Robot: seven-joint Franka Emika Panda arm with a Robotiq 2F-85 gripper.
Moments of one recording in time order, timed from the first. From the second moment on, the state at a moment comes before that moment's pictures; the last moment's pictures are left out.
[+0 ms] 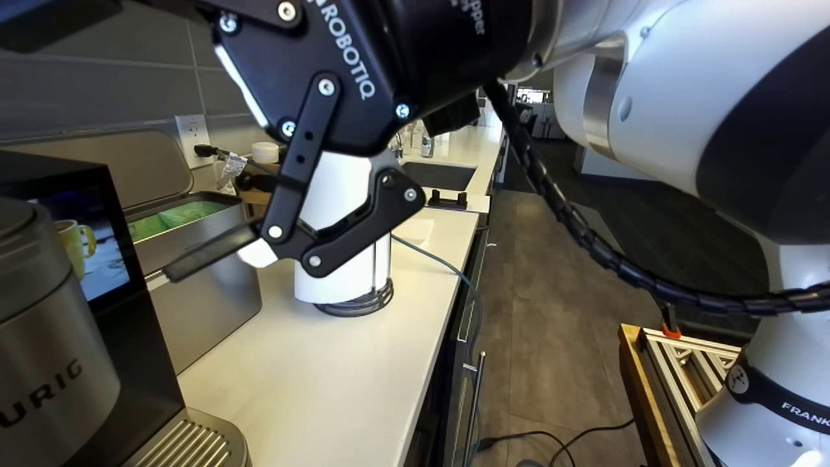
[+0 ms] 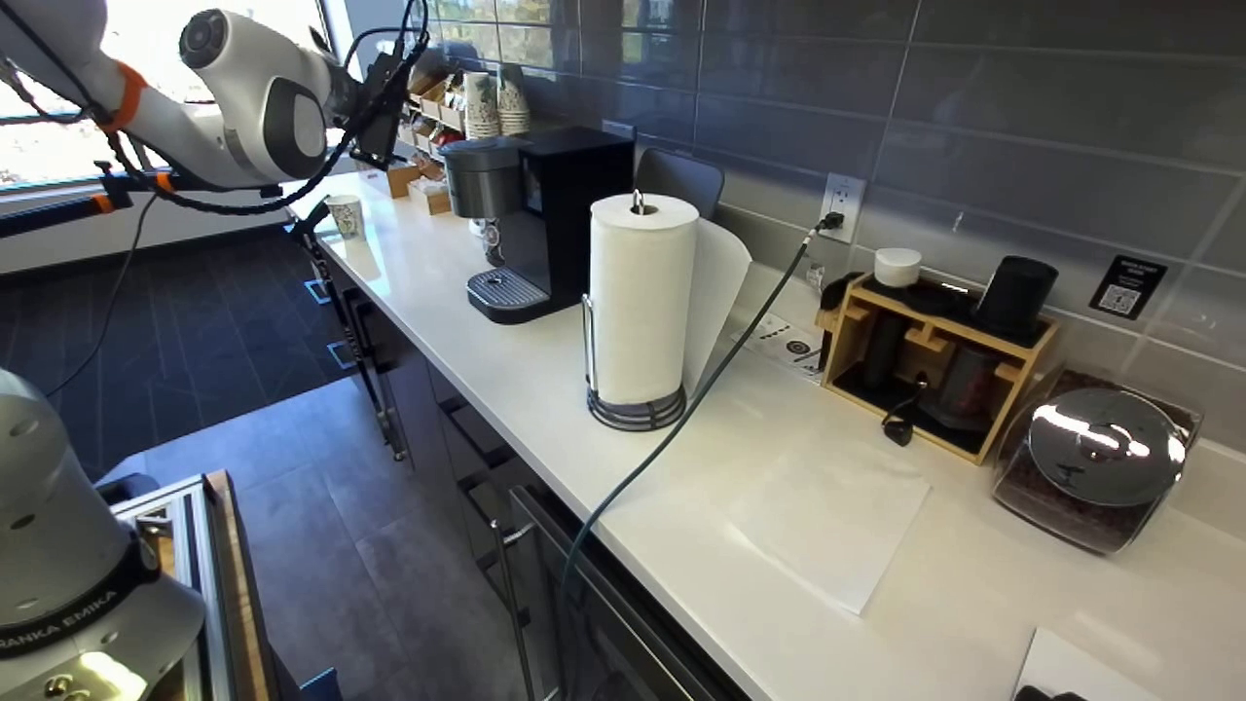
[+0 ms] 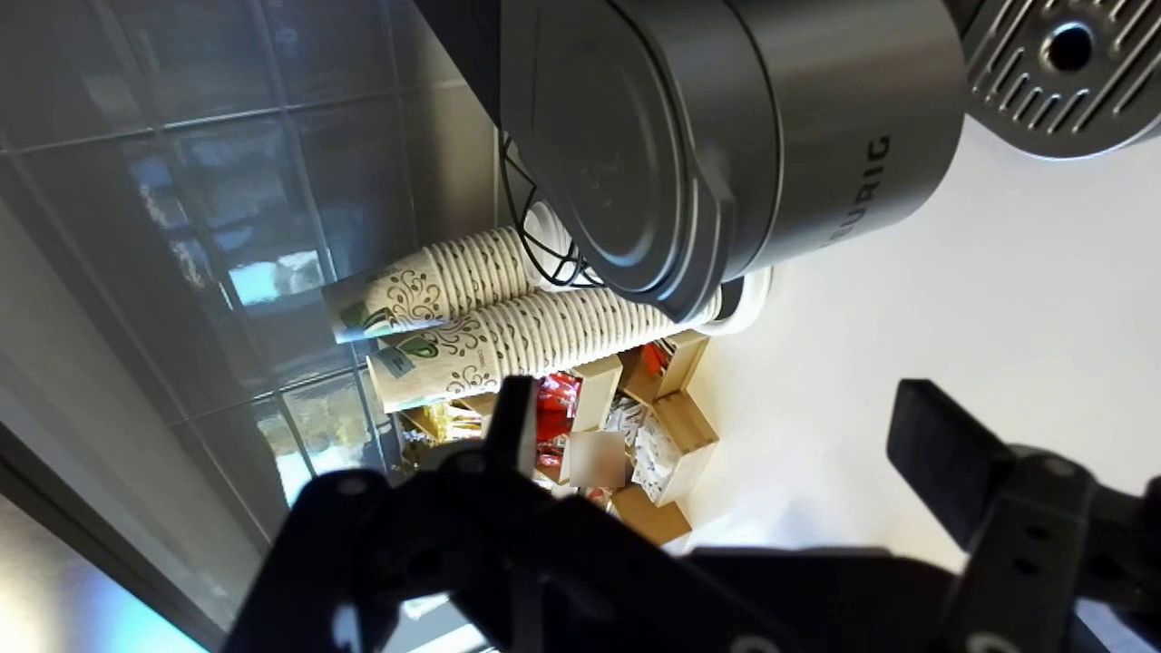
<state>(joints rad) 0.46 -0.18 0.12 -2.46 -0.21 3.43 -1.22</state>
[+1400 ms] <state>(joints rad) 0.29 -0.03 0.41 -2.47 0.13 3.79 -1.58</state>
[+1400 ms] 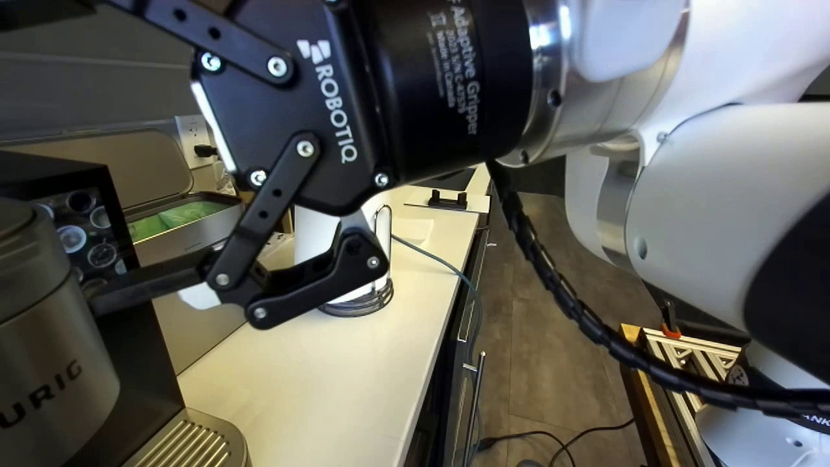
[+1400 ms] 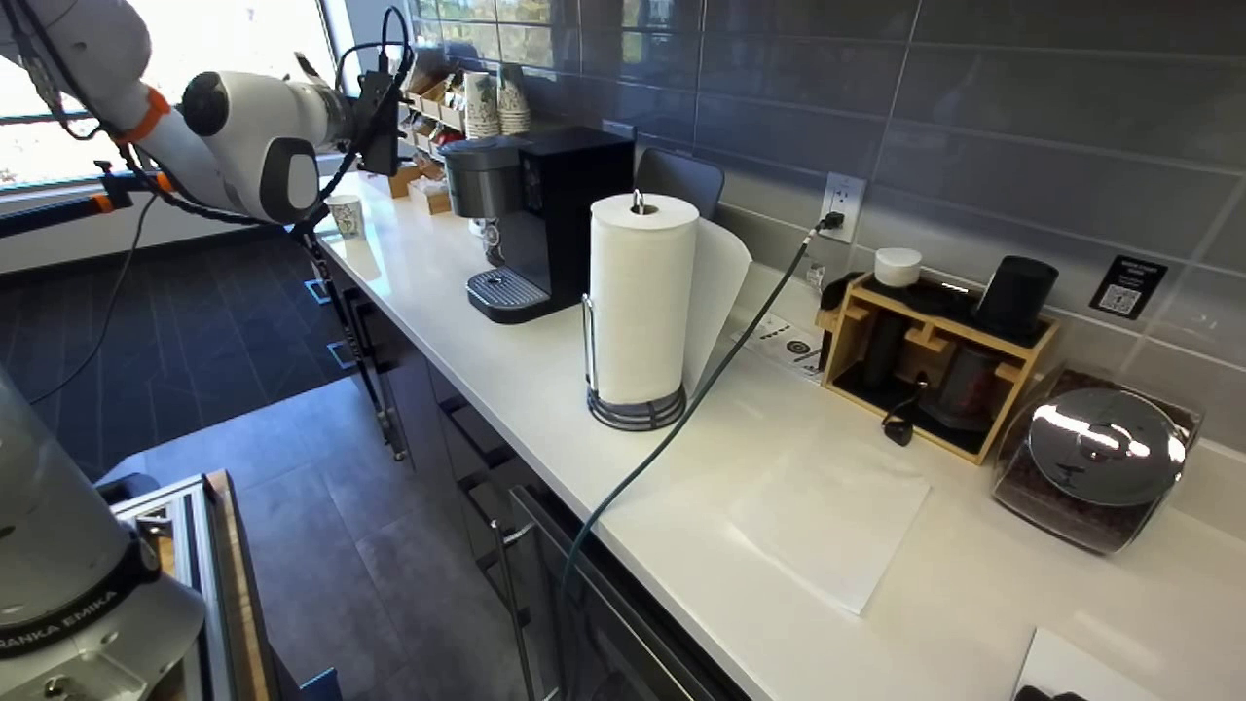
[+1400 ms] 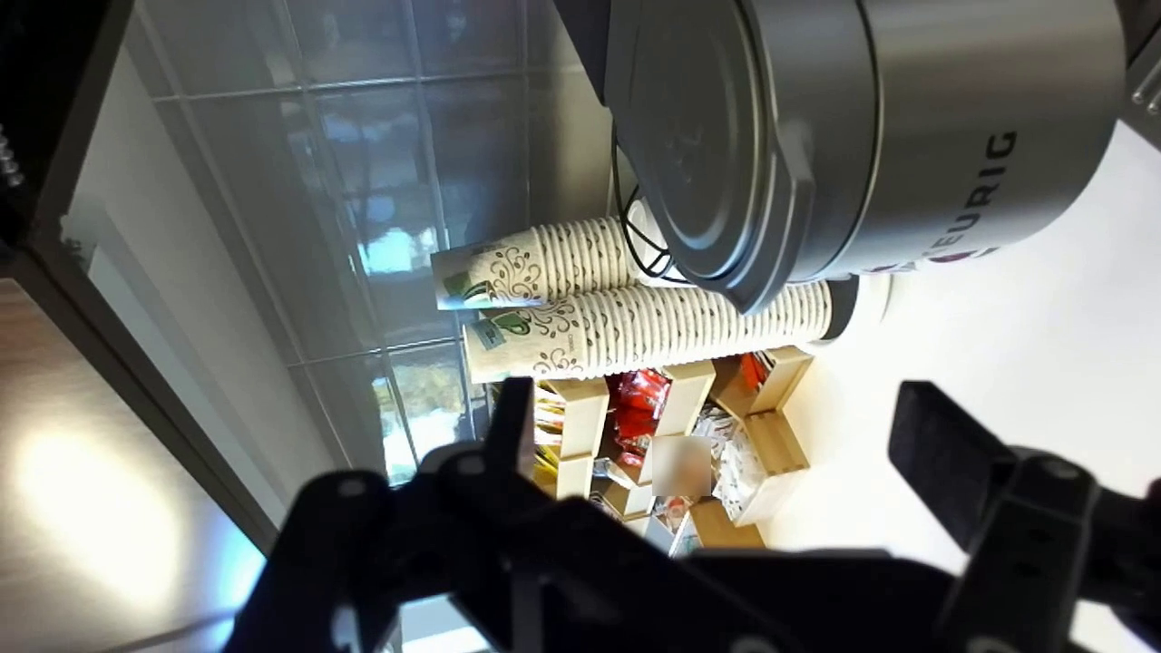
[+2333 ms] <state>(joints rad) 0.31 0.05 0.43 -2.45 0.19 3.86 -1.69</state>
